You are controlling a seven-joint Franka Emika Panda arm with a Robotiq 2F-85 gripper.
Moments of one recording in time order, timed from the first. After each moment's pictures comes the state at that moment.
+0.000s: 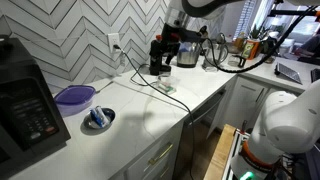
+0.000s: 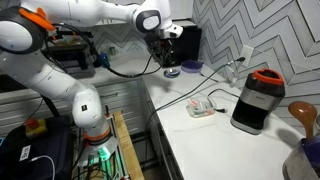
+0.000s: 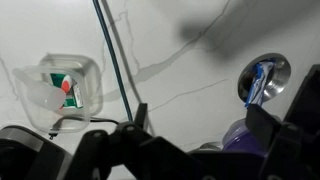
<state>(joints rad) 0.04 -0.52 0.06 -2.28 0.12 2.05 0.15</state>
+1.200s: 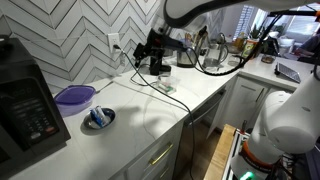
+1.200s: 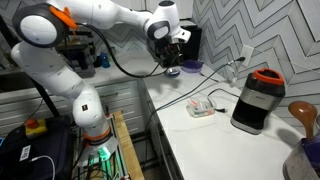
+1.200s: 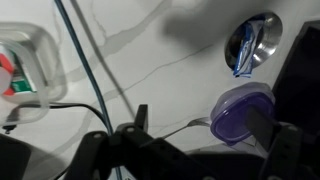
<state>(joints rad) 0.06 -0.33 0.06 -2.23 0.23 2.30 0.15</state>
